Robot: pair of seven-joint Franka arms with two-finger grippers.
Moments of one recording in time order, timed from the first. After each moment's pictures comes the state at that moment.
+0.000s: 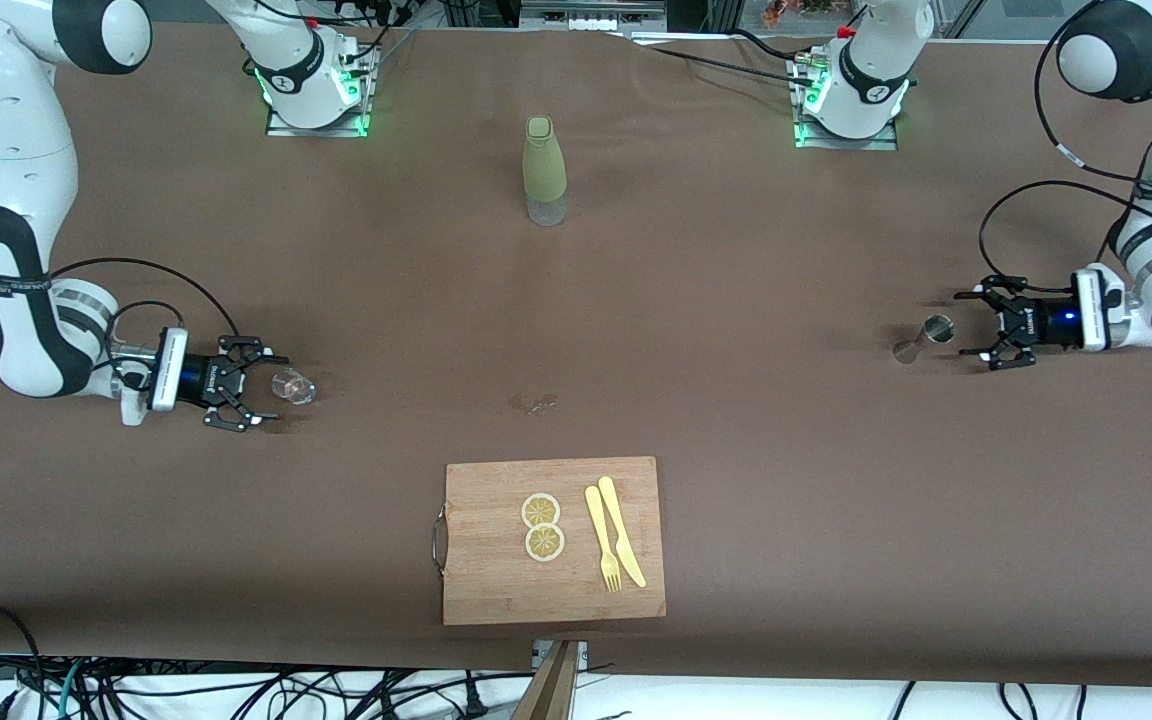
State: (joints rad) left arm 0.42 0.91 0.29 -1.71 -1.07 1.24 2.66; right arm -0.16 0.84 -0.14 -1.72 1.20 1.69 -2.47
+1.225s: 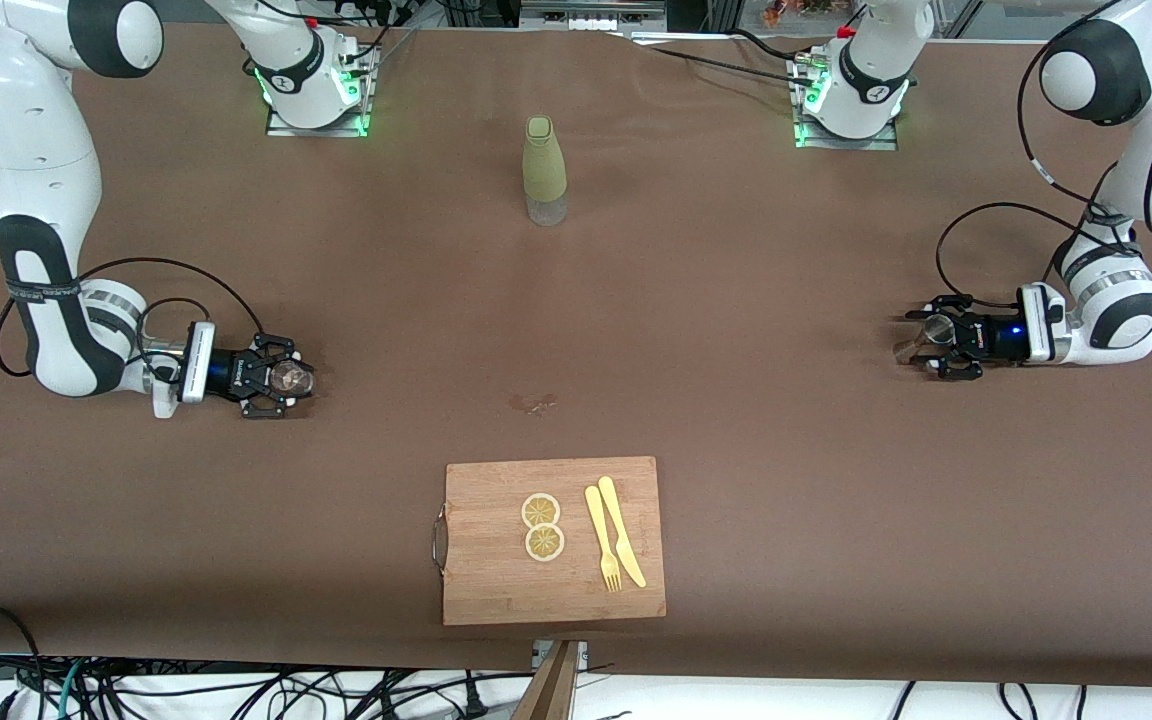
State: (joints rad) left arm 0.42 0.96 0.19 -1.71 -1.12 1.29 2.73; right arm -0.14 0.85 -0.14 -1.76 1.24 1.69 -2.53
